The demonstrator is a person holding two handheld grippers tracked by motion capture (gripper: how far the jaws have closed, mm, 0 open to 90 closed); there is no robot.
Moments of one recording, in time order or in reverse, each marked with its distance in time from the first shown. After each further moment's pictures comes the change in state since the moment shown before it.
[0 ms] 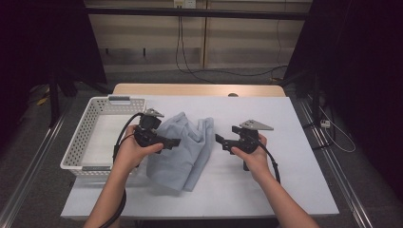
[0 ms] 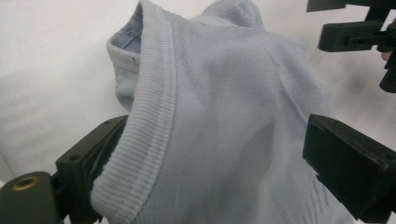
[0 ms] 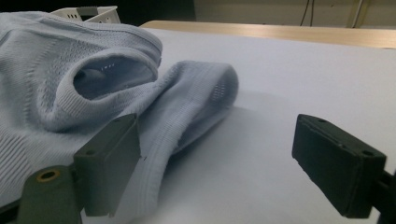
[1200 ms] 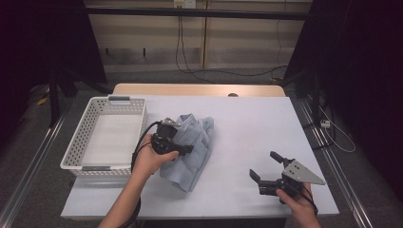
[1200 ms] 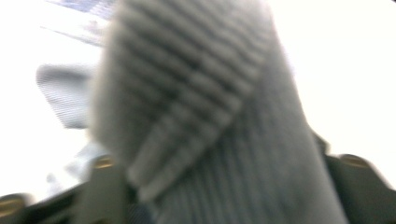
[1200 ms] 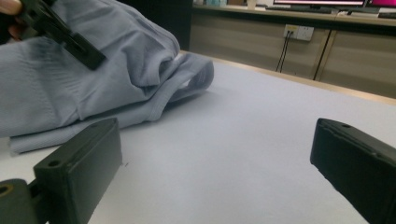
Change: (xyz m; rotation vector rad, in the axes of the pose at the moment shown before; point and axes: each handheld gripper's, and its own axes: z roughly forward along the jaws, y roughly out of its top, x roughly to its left) left arm -0.028 -0.008 0.034 0.022 -0.043 0.022; right arm -0.002 -0.070 -0.141 -0.205 -0.052 -0.230
